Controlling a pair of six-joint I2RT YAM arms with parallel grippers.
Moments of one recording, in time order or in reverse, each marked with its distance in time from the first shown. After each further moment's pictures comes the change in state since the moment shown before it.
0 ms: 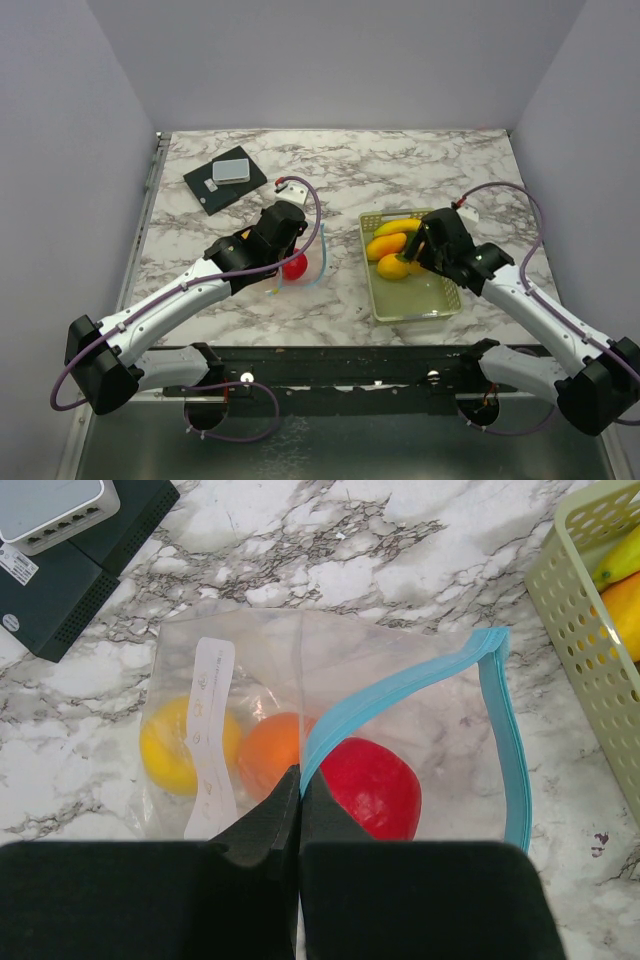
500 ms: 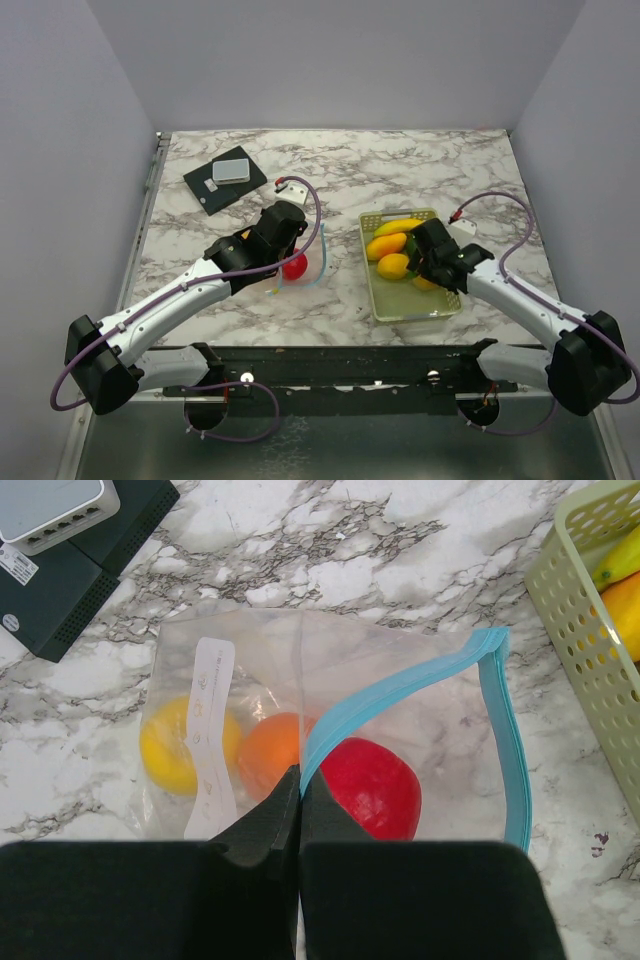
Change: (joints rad) left arm 0.000 0.000 0.000 0.000 0.000 0.000; right arm 0.001 0.121 -0.072 -0.004 0.099 0.080
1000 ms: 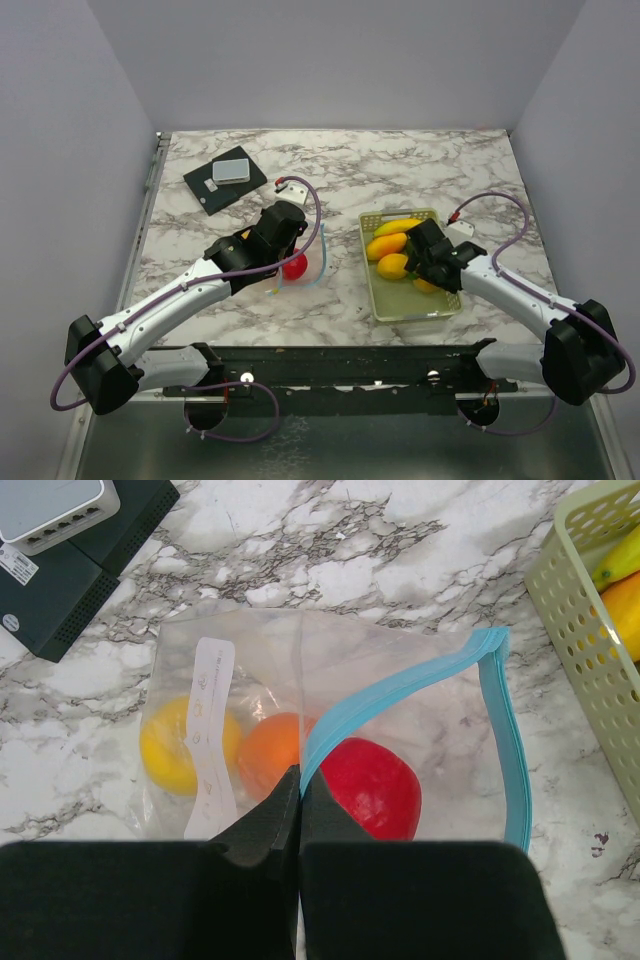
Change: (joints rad) left arm 0.000 0.000 0.000 0.000 0.000 0.000; right arm 0.007 0.043 0.005 -0.008 0.023 0.027
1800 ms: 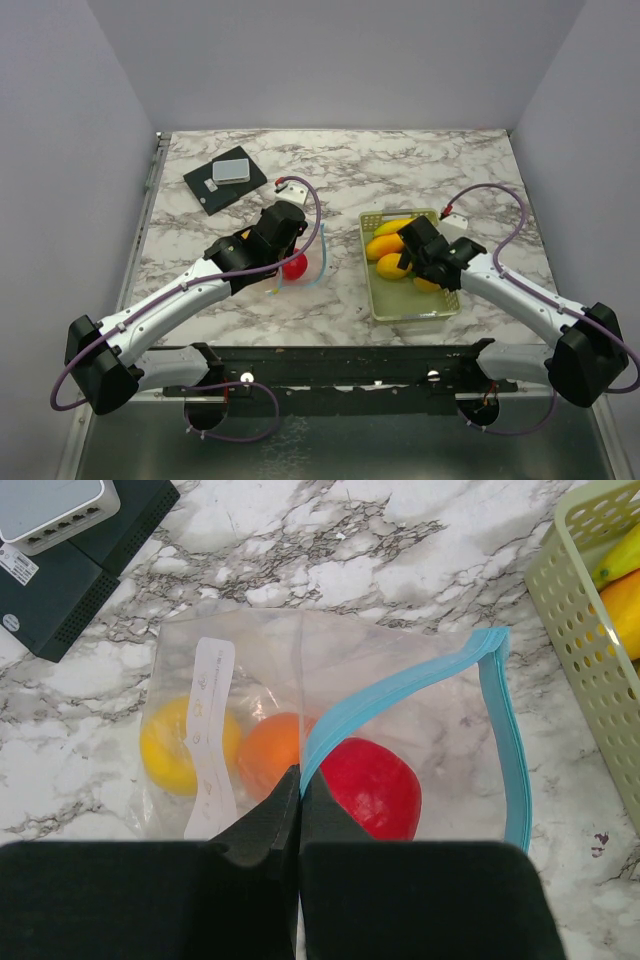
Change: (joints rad) left arm 0.000 0.000 0.000 0.000 0.000 0.000; right arm 0.095 -0.019 0.101 -0.112 0.047 0.002
